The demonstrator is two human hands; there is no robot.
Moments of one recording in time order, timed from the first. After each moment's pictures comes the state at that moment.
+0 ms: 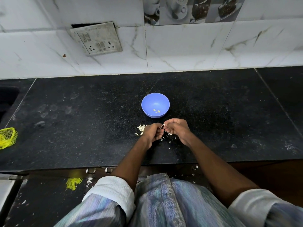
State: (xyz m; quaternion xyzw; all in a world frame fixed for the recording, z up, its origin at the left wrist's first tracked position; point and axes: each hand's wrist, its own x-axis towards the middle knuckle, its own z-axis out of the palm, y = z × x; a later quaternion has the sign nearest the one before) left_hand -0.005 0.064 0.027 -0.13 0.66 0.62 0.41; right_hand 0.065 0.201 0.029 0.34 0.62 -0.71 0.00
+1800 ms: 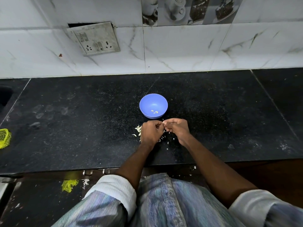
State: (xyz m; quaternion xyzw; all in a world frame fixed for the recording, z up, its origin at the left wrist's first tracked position) left_hand 0.006 0.064 0.025 0.20 0.87 0.44 0.08; right_hand 0.064 0.200 0.028 0.34 0.61 -0.71 -0.06
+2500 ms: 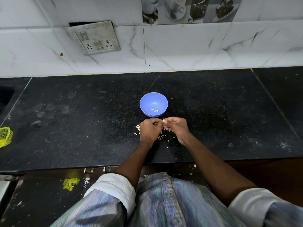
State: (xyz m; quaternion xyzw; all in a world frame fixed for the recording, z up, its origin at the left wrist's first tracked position) left_hand 0.008 0.061 0.032 0.15 0.85 0.50 0.10; right_hand 0.067 0.197 0.025 0.33 0.61 -0.72 -0.06
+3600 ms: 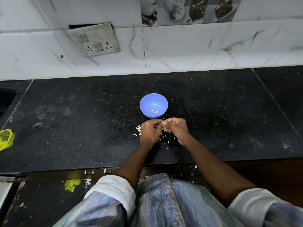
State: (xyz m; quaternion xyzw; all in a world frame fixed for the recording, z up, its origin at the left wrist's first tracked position) left_hand 0.005 0.058 0.023 0.20 0.84 0.49 0.10; right_hand 0.064 0.197 0.021 0.32 0.64 -0.70 -0.07
